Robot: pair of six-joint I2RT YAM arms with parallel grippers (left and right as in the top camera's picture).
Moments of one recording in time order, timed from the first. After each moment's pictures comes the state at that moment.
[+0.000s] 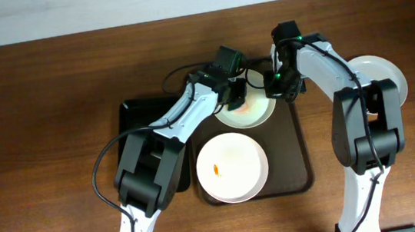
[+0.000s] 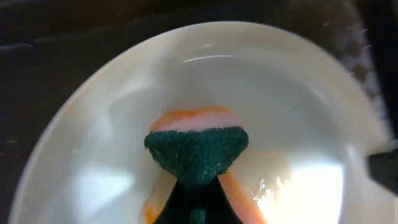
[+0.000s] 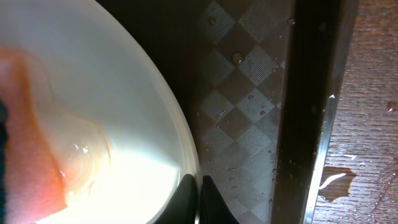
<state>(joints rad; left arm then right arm) -0.61 2.34 1.82 -0.54 0.05 -0.33 0.09 2.16 1.62 -0.92 -0.13 0.17</state>
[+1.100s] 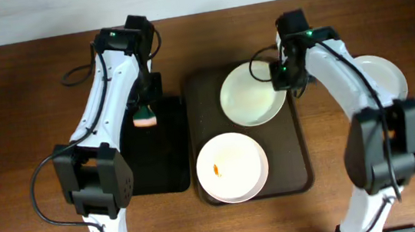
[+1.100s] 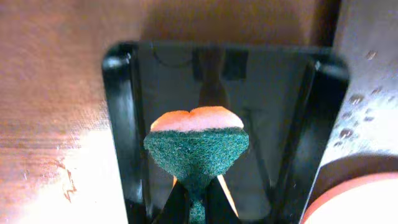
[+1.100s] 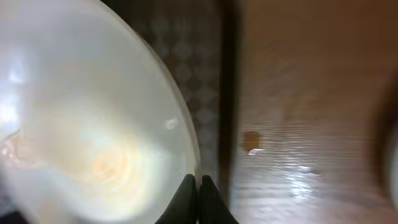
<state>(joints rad) -0.27 2.20 2.11 -1.45 -0.11 -0.20 0.12 1.97 1.62 -0.97 0.05 0.12</state>
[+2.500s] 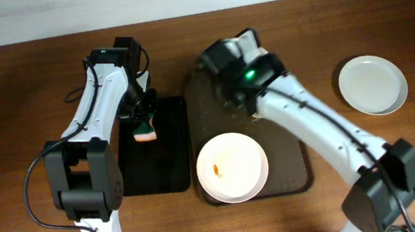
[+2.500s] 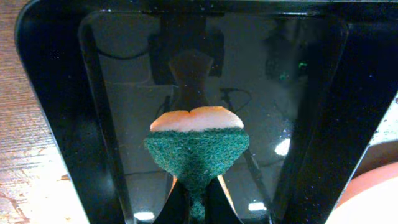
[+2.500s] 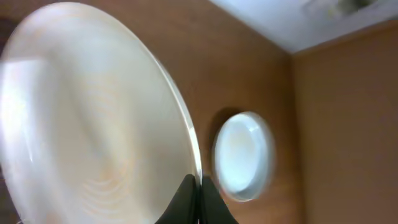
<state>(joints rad) -0.19 2.16 1.85 -1.29 0.05 -0.11 0.50 1.80 1.65 -1.06 0.77 0.20</state>
